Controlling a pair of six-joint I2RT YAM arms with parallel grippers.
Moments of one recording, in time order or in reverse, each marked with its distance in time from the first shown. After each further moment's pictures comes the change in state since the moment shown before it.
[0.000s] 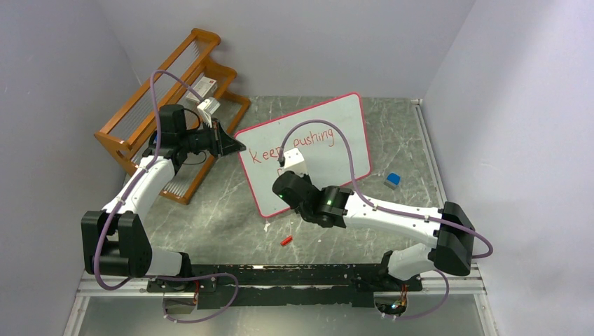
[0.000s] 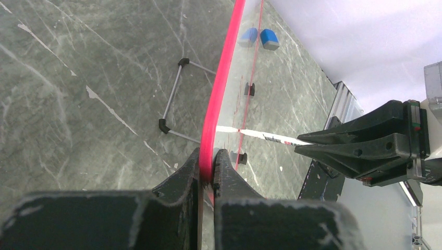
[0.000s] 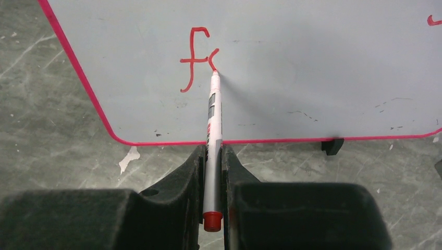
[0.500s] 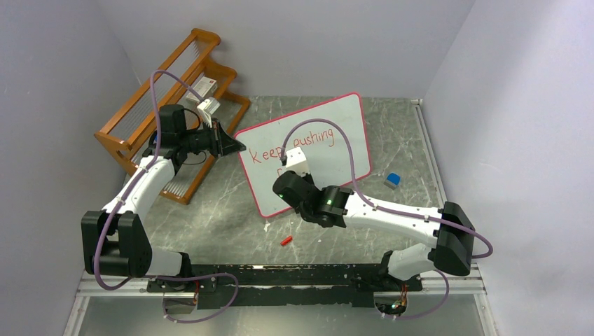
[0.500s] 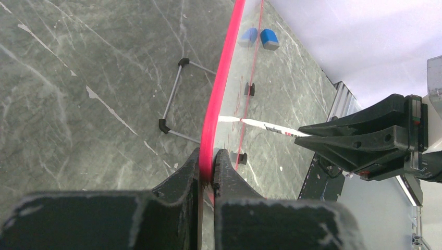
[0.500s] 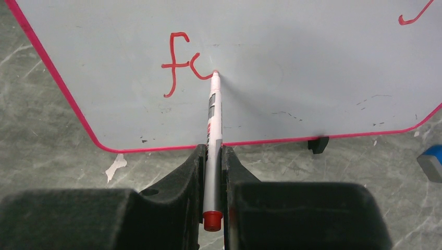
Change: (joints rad) left arm 0.000 0.000 0.000 0.000 0.000 0.000; right arm -0.004 0.000 -0.003 -0.015 0.053 0.003
